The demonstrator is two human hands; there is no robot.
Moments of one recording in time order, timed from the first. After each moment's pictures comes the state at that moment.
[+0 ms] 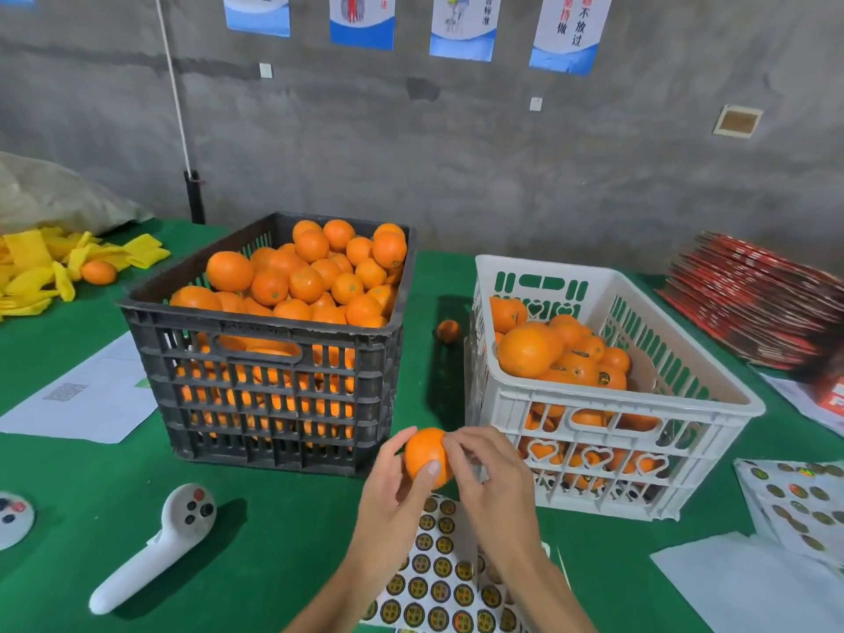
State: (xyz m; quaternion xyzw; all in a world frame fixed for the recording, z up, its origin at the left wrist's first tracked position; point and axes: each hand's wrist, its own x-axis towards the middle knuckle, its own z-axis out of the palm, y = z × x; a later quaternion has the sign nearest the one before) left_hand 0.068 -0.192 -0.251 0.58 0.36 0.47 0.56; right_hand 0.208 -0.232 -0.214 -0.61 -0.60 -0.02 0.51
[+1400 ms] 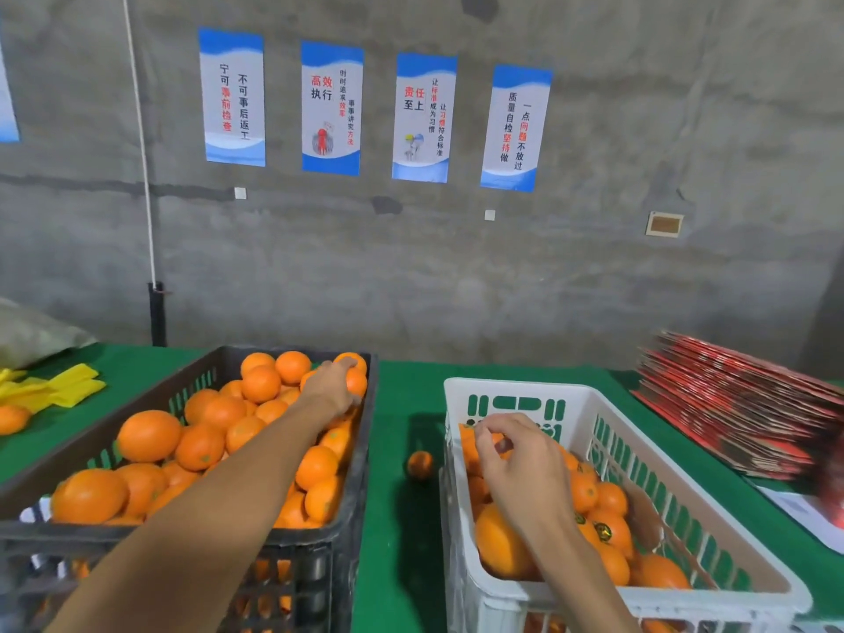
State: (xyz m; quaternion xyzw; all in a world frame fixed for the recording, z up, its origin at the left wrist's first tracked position) left_hand 0.115 0.149 -0.042 0.80 0.55 0.22 0.11; right_hand 0.300 -0.105 -0.056 -0.69 -0.55 -0.09 0.46
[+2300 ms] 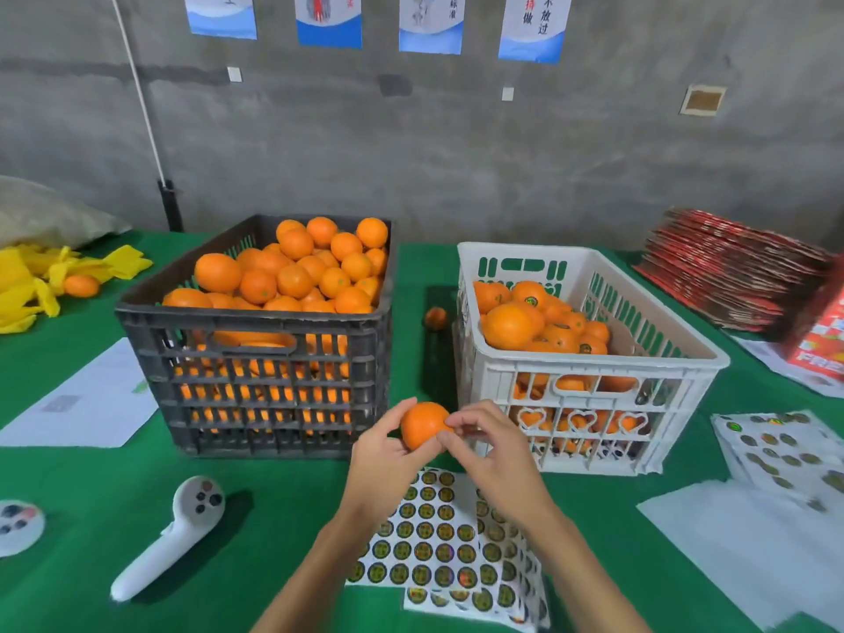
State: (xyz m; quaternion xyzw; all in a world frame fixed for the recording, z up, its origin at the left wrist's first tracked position) left_hand 0.059 -0.173 -0.233 0.62 0.39 0.42 0.53; right_hand 0.223 -0.244 -0.202 -0.57 -0.62 0.15 0.51
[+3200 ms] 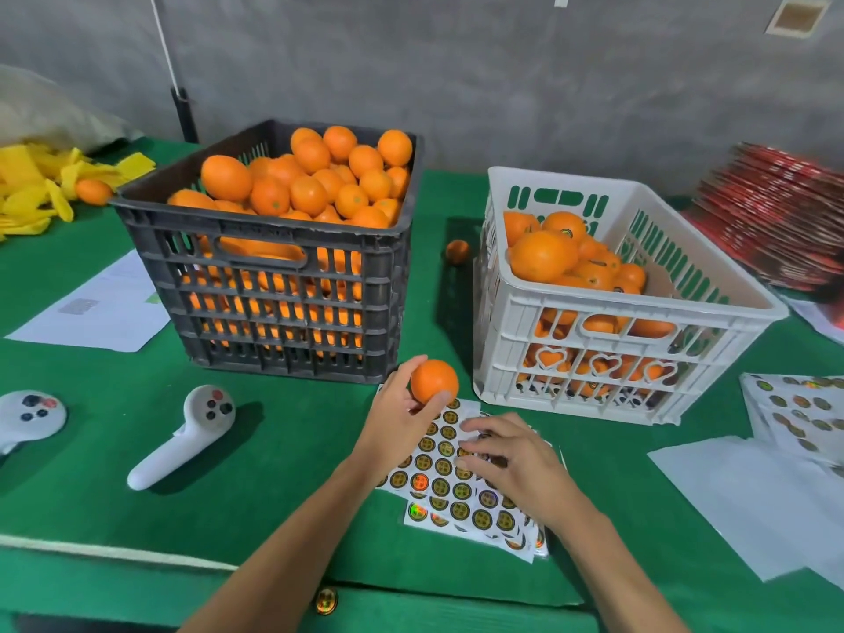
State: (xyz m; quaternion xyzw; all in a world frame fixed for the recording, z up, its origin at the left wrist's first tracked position) left_hand 0.069 -0.163 -0.308 0.69 0.43 0.38 0.44; right_hand 0.262 -0.278 -0.289 -0.61 -0.73 0.15 0.26
